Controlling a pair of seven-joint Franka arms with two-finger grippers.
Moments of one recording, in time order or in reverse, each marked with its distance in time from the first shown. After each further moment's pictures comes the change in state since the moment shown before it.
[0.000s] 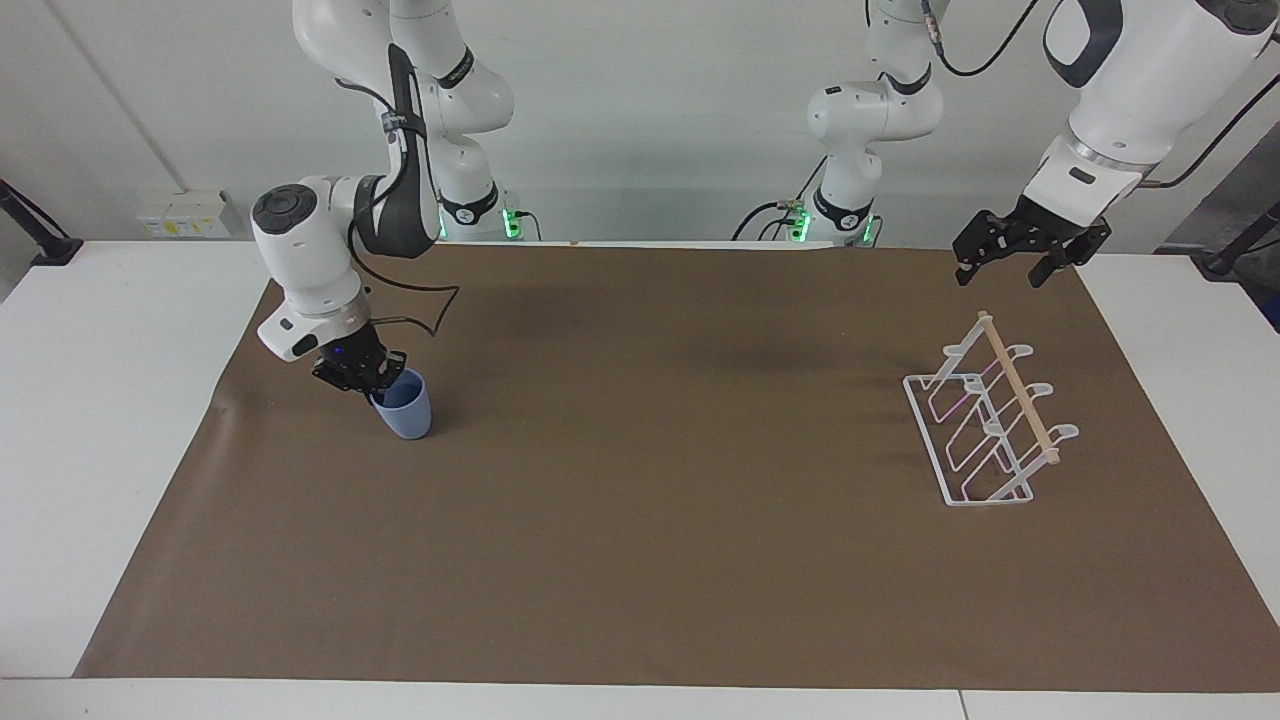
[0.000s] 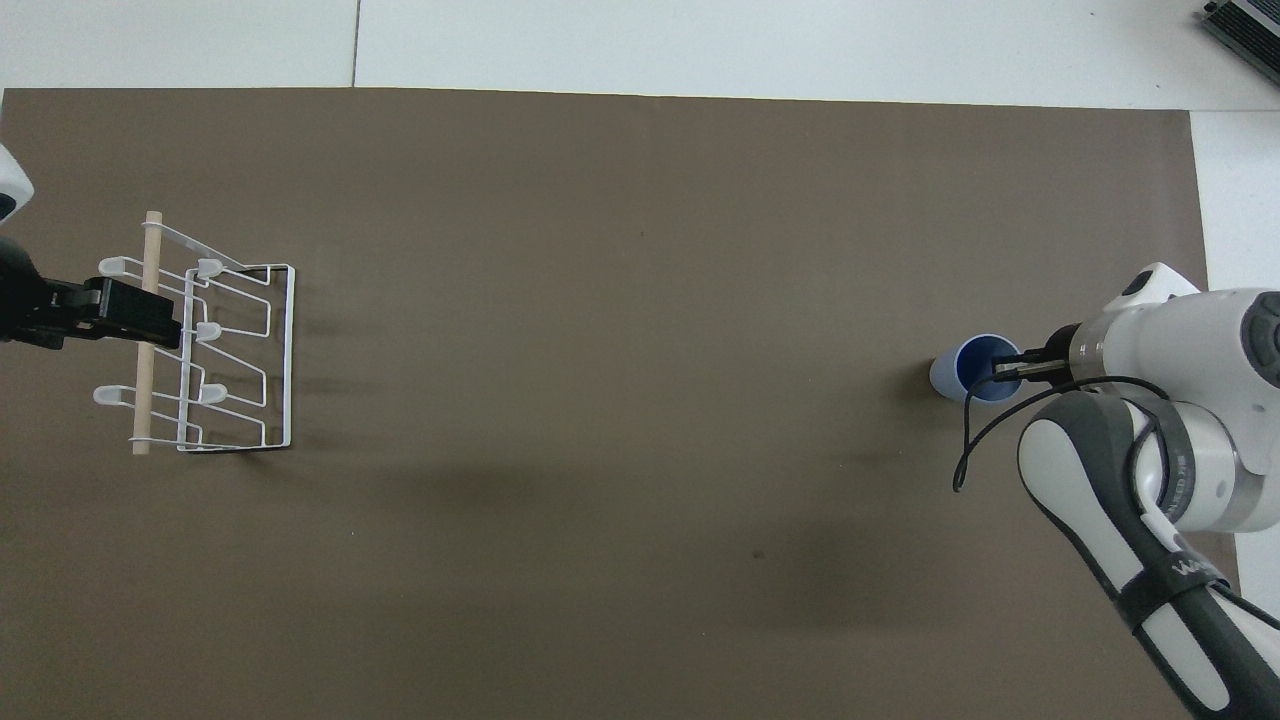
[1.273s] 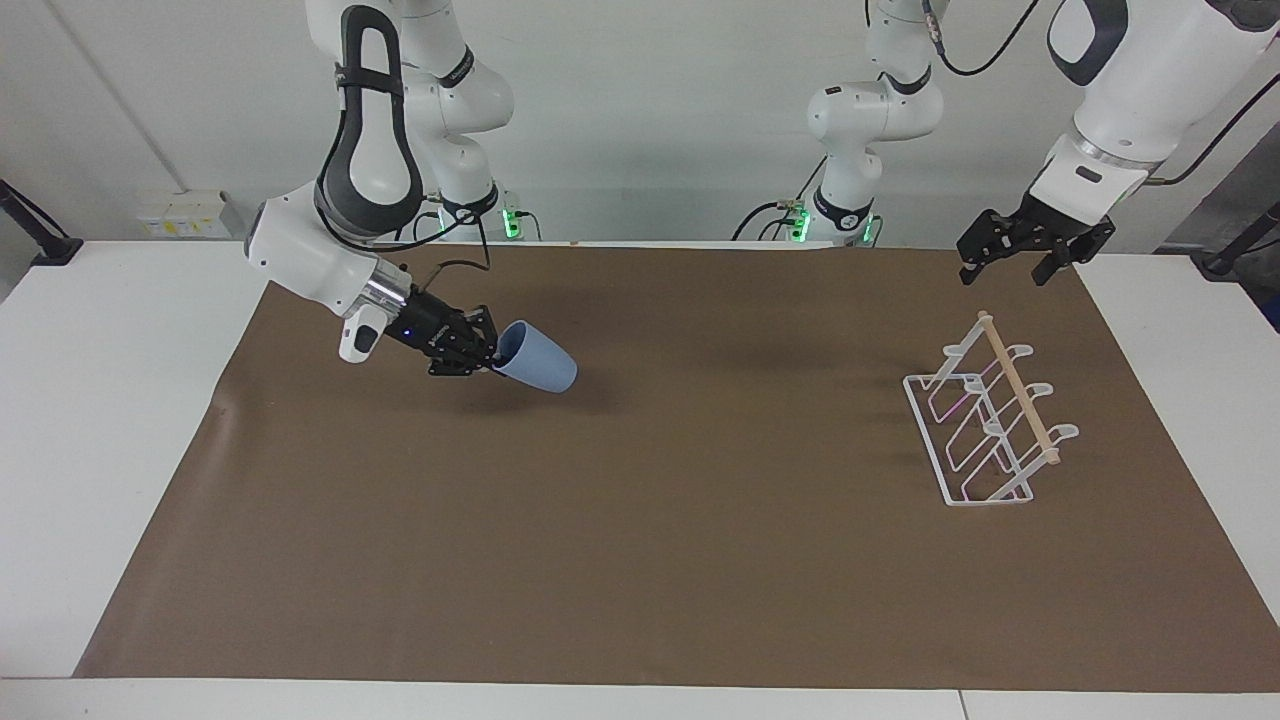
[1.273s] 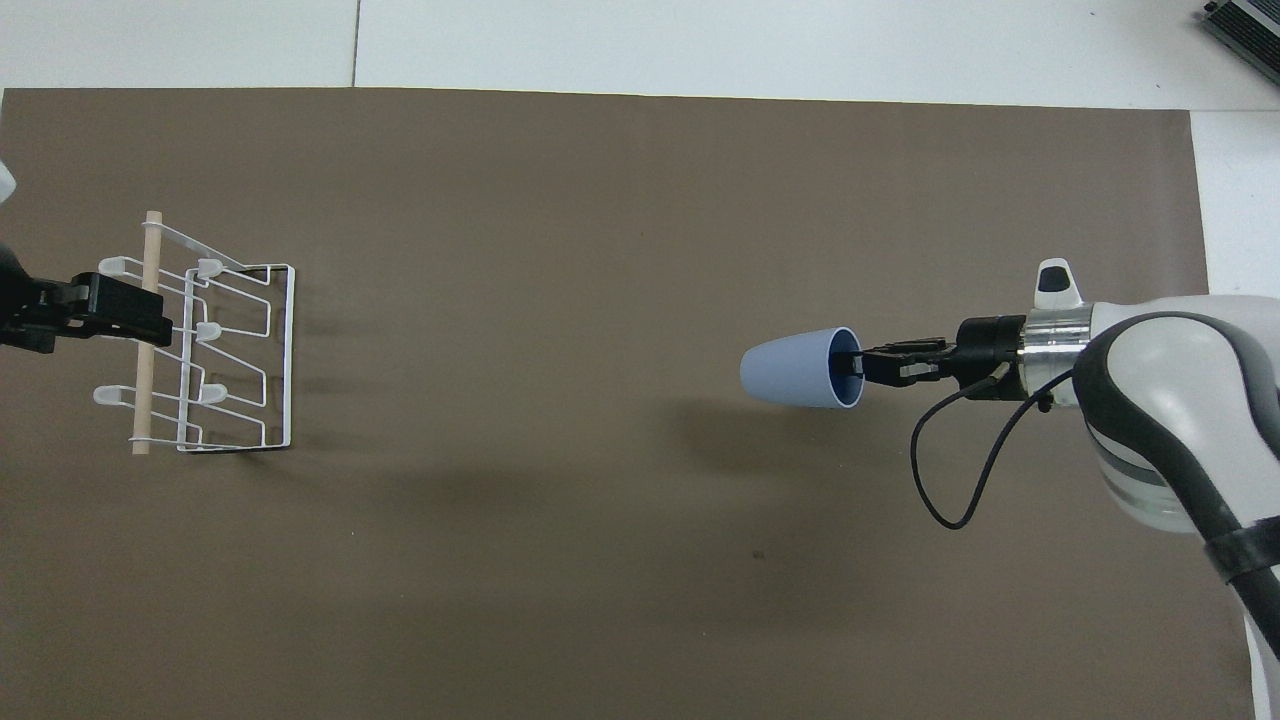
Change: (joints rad) left arm 0.007 -0.006 0.007 0.000 -0.023 -0.003 -0.073; right arm 0.038 -0.014 0.059 0.046 1.003 -0.295 -0.628
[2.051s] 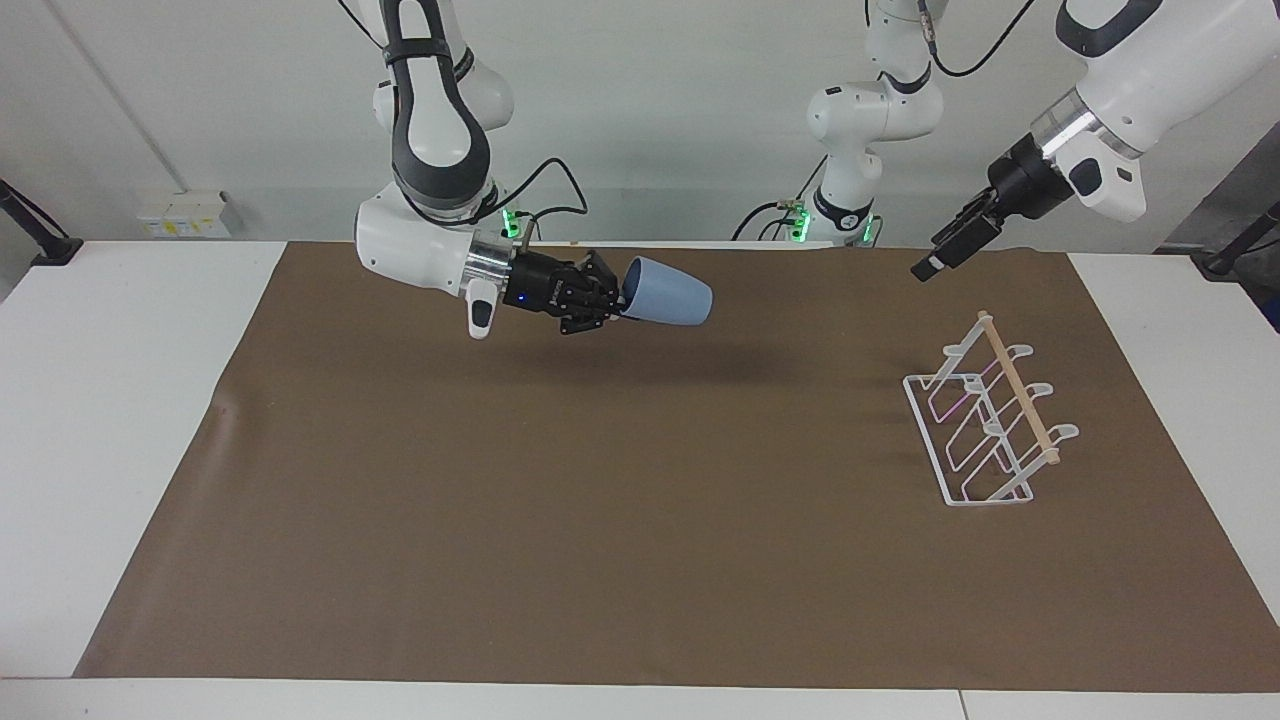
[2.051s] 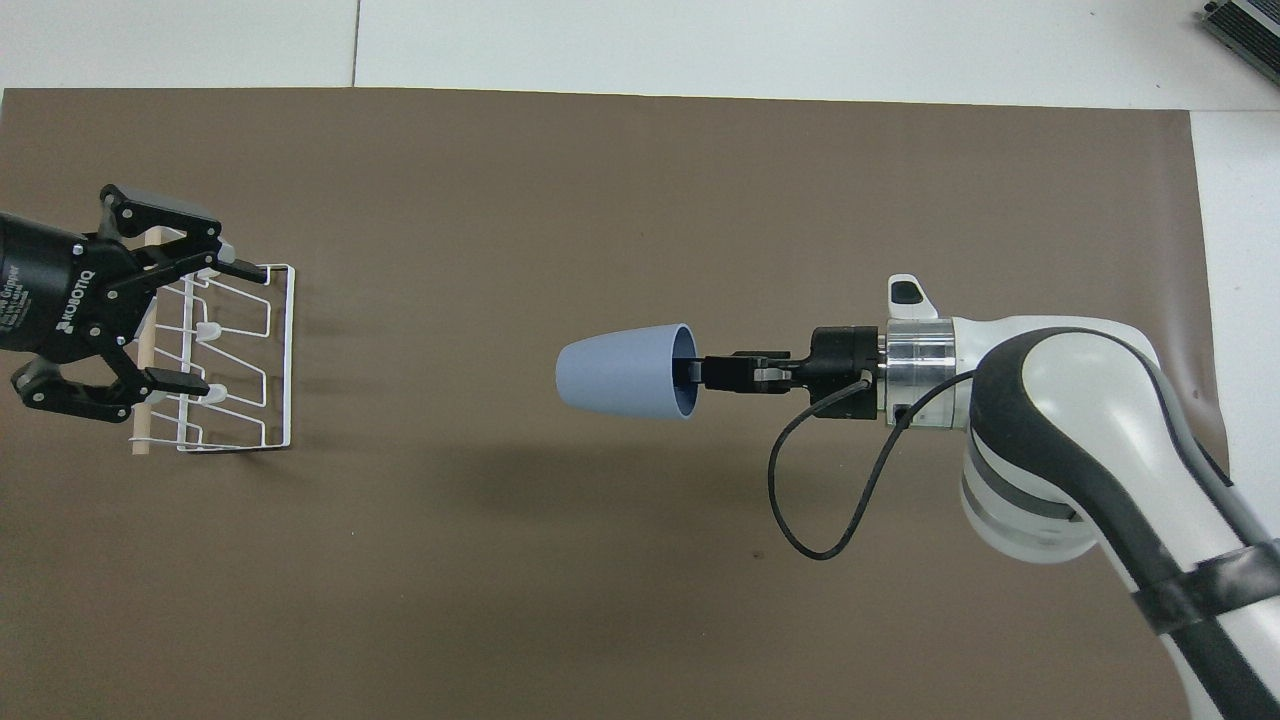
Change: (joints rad) left arm 0.005 -0.018 -0.001 -0.022 -0.471 0.017 -0.971; right arm 0.005 -0.018 0.252 0.043 0.398 0.020 0.142
